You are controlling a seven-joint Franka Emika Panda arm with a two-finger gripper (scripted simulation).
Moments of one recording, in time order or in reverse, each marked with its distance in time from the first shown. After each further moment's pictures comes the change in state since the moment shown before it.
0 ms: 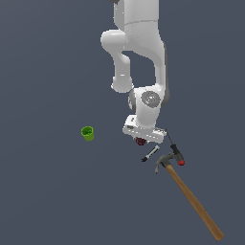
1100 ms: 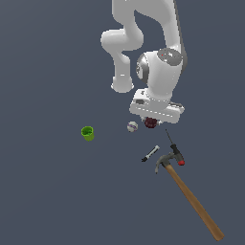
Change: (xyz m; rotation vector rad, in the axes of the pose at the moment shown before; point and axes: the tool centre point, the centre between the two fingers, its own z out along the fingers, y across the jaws) arm -0.023 -0.023 -0.138 0.000 0.001 0.000
